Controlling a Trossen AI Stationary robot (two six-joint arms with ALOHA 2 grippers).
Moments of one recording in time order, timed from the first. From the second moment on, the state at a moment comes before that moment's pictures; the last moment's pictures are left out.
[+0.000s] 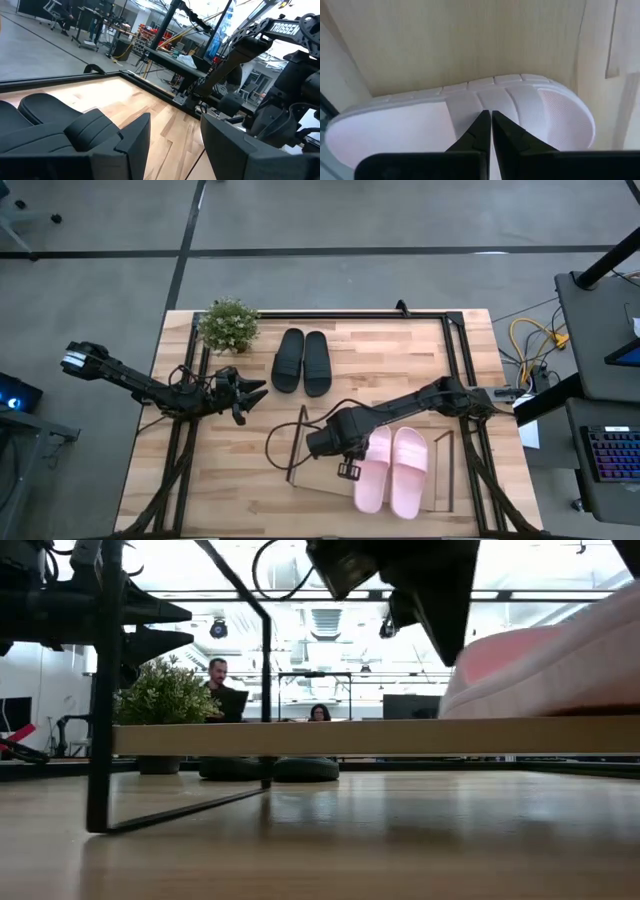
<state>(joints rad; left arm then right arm) -0.29 0.79 0.01 0.88 -0.61 -0.41 0.30 2.23 2.09 -1.55 -0.14 0.55</state>
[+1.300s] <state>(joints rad) -0.28 0.78 0.24 0.77 -0.53 -0.14 0.26 1.33 1.40 -0.36 0.34 0.35</state>
